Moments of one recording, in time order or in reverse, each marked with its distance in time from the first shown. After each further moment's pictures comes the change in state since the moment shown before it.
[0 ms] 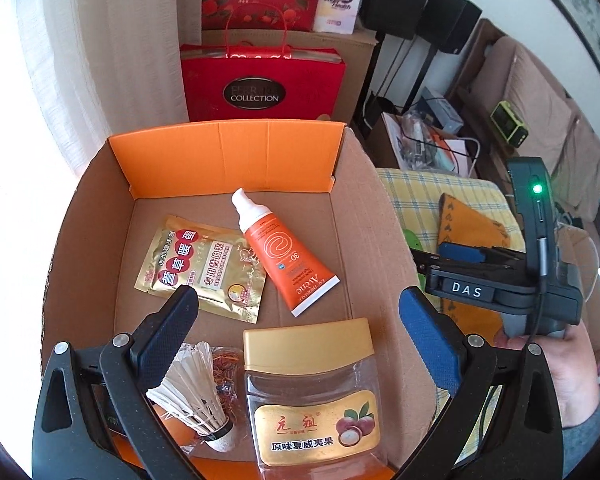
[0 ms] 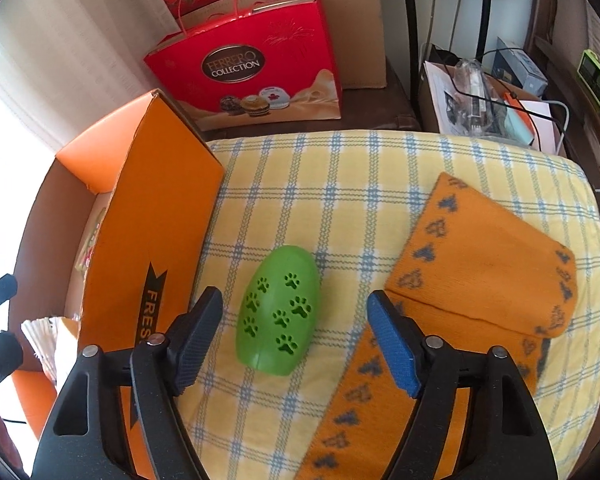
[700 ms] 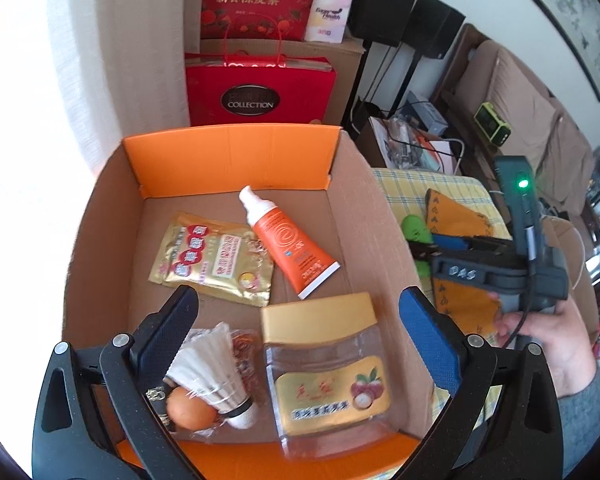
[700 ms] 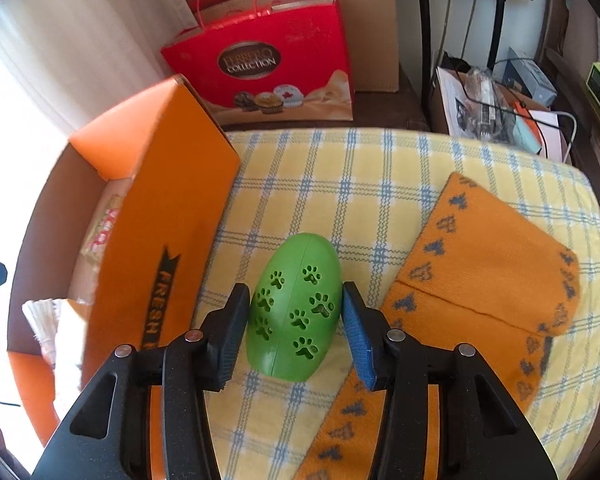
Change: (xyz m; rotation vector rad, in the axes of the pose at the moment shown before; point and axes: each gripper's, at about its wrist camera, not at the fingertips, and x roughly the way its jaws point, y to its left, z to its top) left arm -0.030 0.022 -0.014 0.026 -0.028 -0.050; right arm -0.009 0.004 -0.005 -0.050 -0.017 0.022
